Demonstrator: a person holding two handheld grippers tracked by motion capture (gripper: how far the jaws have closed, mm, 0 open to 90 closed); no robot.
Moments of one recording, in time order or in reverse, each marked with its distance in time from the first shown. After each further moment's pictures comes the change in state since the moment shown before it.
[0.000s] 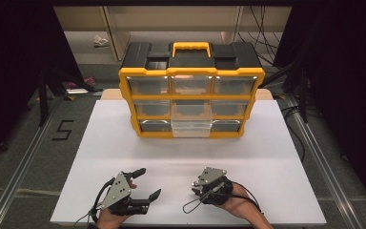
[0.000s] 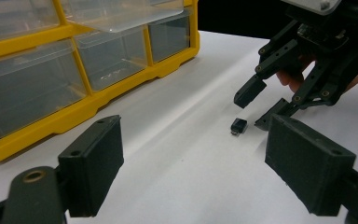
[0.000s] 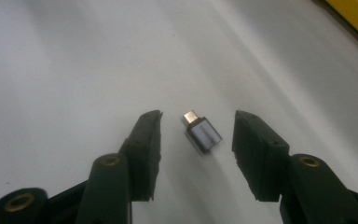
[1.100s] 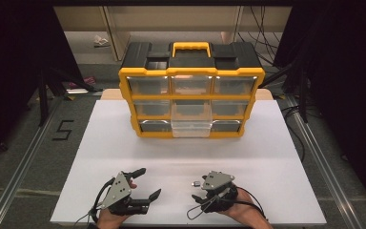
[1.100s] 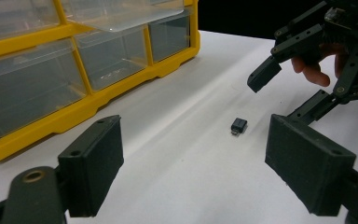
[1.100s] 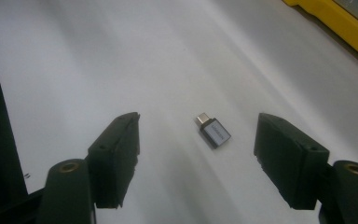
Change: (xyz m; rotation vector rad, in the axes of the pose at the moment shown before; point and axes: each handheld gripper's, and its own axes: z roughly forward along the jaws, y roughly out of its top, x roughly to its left) left arm 0.000 0.000 0.000 0.000 -0.001 -0.001; right arm 0.009 -0.005 -0.020 -0.062 0.005 0.022
